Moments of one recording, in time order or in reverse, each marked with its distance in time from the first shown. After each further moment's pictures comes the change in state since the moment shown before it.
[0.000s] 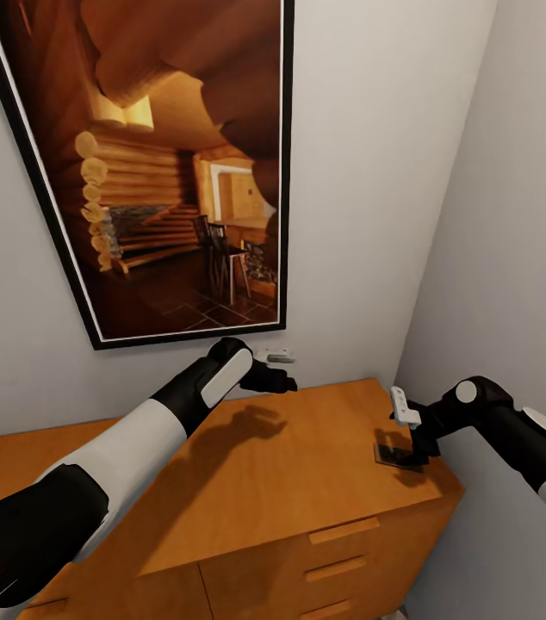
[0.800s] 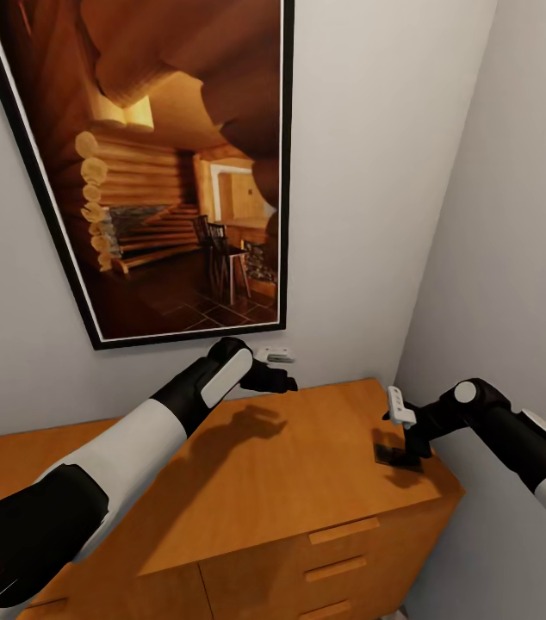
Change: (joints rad) left arm 0.000 0.000 0.000 -0.003 -0.001 0.000 0.000; right arm 0.001 0.012 -0.002 0.023 -0.097 0.009 -0.006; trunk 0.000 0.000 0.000
